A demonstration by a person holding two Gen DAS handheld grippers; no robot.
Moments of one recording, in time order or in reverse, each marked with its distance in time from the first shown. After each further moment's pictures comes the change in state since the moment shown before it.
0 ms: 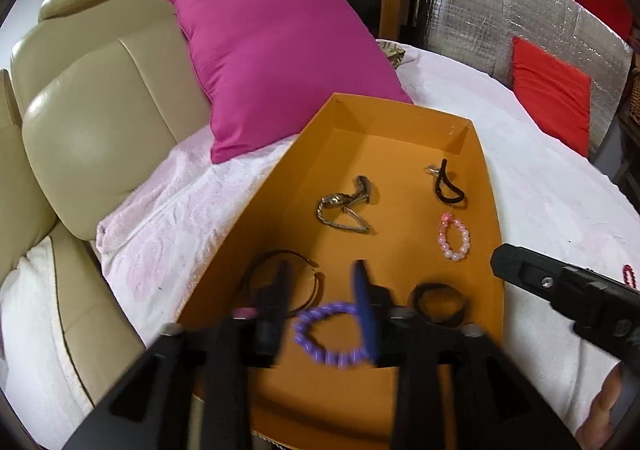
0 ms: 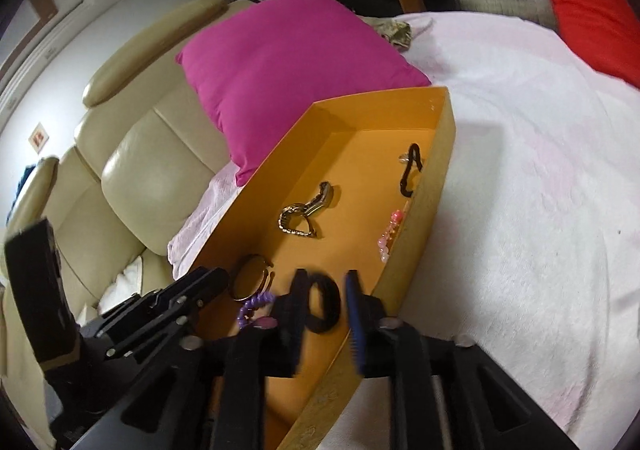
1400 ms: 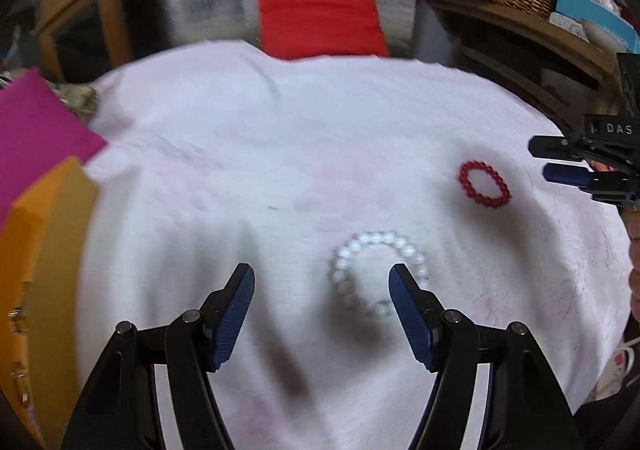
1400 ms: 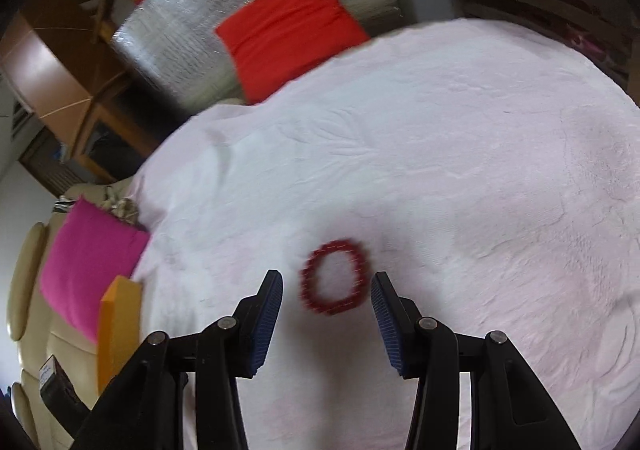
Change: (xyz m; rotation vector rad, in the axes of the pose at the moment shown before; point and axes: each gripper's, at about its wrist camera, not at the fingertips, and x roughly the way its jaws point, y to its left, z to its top) left arm 0.005 -0.328 -0.040 0.519 0.070 -0.477; right arm -0.256 -0.341 -0.051 0.620 -0.269 -0.432
